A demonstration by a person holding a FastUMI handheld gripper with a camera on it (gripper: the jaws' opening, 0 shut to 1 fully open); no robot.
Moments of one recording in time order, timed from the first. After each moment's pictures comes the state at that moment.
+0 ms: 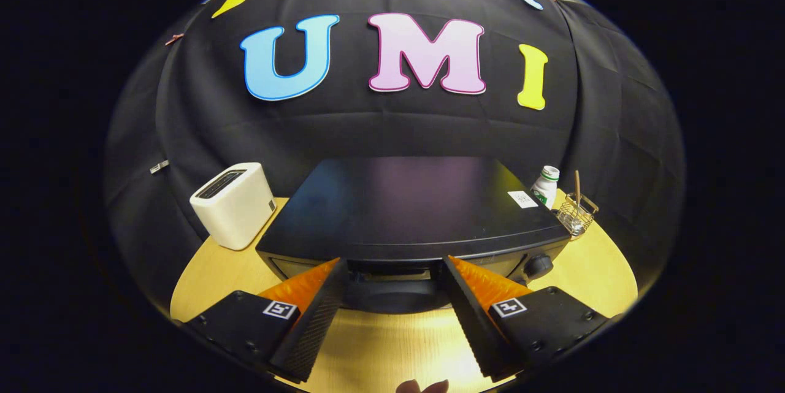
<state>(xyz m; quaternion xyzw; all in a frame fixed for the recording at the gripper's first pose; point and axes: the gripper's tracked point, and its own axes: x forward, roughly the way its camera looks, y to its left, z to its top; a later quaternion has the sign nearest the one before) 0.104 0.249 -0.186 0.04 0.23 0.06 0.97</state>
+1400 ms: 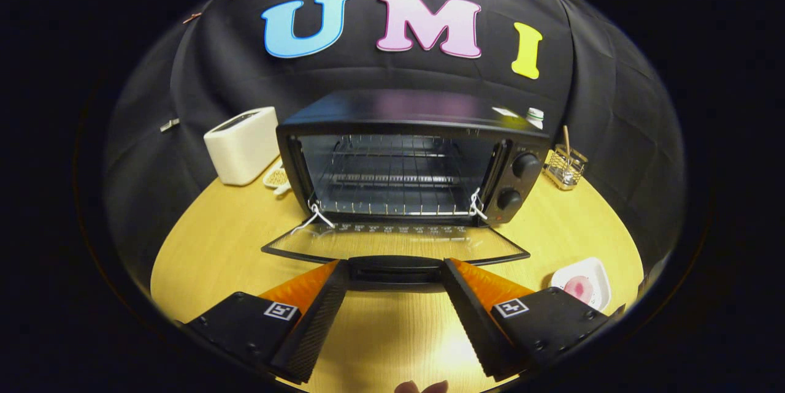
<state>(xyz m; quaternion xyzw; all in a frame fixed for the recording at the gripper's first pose) -0.023 0.238 -0.282 0.01 0.31 0.08 0.95</state>
